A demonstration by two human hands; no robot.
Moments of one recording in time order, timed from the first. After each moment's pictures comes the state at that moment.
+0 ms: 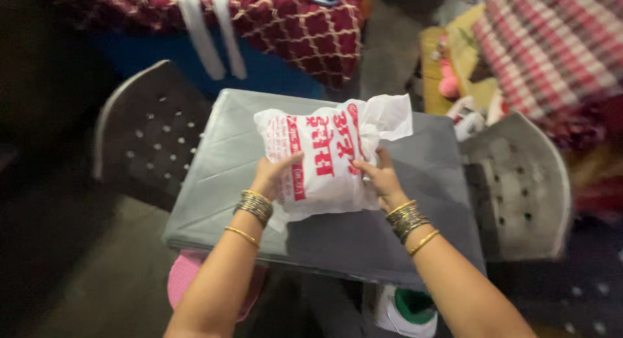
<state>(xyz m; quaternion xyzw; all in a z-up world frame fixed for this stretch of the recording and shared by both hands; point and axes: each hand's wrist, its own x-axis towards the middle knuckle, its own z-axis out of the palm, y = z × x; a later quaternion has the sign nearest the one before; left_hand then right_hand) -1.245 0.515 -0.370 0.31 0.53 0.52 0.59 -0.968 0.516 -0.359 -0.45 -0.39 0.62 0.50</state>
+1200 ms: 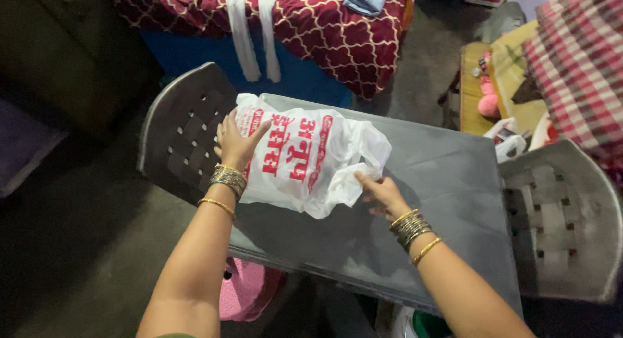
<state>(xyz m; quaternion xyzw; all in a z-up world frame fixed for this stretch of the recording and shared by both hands) -1.387 0.545 -0.322 0.46 0.78 0.39 0.15 -1.019 0.538 -0.382 -0.62 -0.45 0.59 0.24</state>
